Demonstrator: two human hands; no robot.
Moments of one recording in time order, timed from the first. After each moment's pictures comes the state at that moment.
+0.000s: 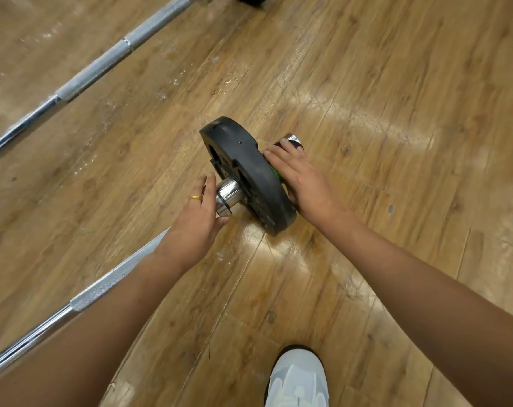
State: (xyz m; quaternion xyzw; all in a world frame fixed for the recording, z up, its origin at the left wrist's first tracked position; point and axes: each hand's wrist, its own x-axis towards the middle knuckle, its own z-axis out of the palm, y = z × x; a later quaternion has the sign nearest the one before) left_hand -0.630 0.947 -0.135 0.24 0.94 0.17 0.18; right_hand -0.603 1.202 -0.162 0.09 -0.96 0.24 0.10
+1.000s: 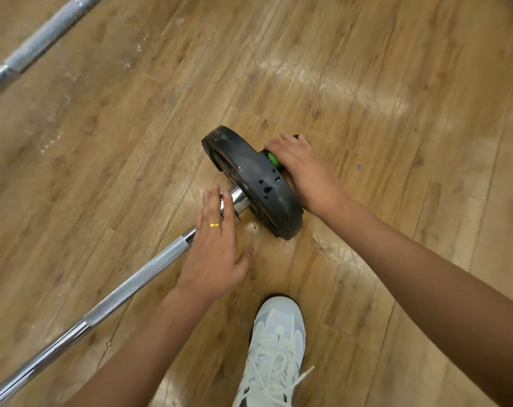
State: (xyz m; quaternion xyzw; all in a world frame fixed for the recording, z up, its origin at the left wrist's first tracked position) left_hand -0.507 0.969 -0.137 0.31 0.93 0.14 0.15; right_hand -0.529 1.214 -0.125 0.00 -0.96 0.27 0.01
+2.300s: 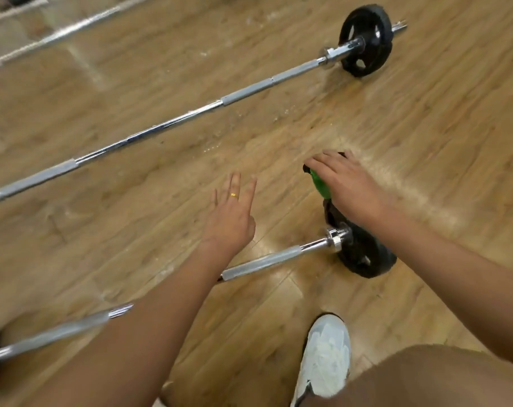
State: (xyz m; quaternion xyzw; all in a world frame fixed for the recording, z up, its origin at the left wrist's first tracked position) left_hand -0.554 0.796 -0.021 0.14 0.98 0.10 0.05; right_hand -0.578 1.057 0.052 0.22 -0.97 0.07 -0.01
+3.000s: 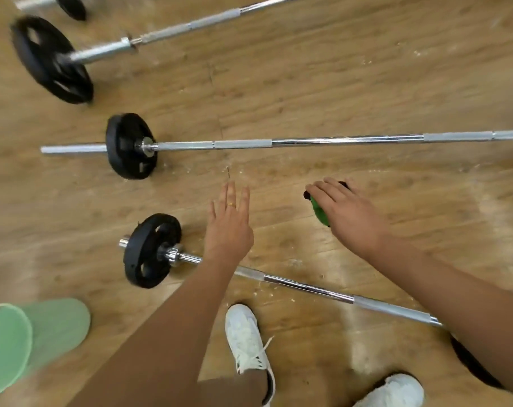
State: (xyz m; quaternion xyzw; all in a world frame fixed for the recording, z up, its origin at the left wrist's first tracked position) left_hand -0.503 0.458 0.120 -0.21 0.96 0.04 0.19; right_hand -0.637 0.671 0.155 0.46 -0.88 0.05 -0.13
